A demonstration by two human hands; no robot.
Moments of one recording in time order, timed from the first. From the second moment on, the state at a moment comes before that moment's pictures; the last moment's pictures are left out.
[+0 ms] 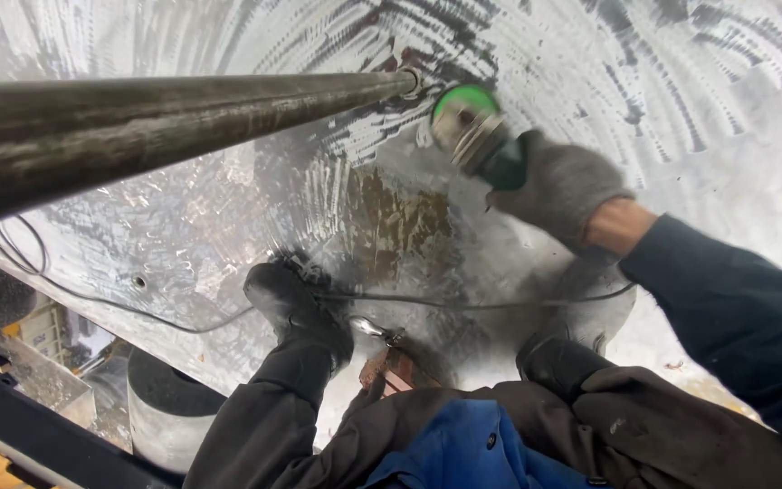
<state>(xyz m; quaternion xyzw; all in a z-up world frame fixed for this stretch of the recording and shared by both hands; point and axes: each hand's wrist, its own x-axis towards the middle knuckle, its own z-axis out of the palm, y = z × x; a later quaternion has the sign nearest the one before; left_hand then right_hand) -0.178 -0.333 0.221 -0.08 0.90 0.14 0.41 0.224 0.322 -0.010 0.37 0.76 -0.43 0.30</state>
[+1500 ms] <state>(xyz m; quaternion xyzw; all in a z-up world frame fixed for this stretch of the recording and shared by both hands) -0.150 -0.383 0.008 -0.02 0.89 0.31 0.33 0.237 0.268 -0.008 0.39 0.81 -0.37 0.23</state>
